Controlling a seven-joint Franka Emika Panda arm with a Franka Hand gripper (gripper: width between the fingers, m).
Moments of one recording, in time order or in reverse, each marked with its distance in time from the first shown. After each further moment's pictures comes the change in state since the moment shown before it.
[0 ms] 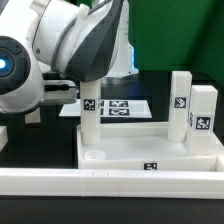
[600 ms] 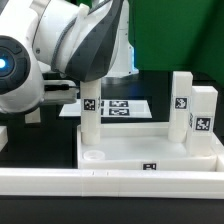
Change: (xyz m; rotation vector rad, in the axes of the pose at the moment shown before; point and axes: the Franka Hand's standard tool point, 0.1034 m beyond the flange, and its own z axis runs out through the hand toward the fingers) arm 0.000 0.000 0.000 0.000 0.000 0.000
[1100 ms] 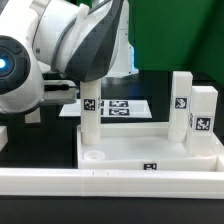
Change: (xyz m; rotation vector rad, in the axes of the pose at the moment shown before) arm -0.003 0.004 0.001 0.008 -0.005 0.009
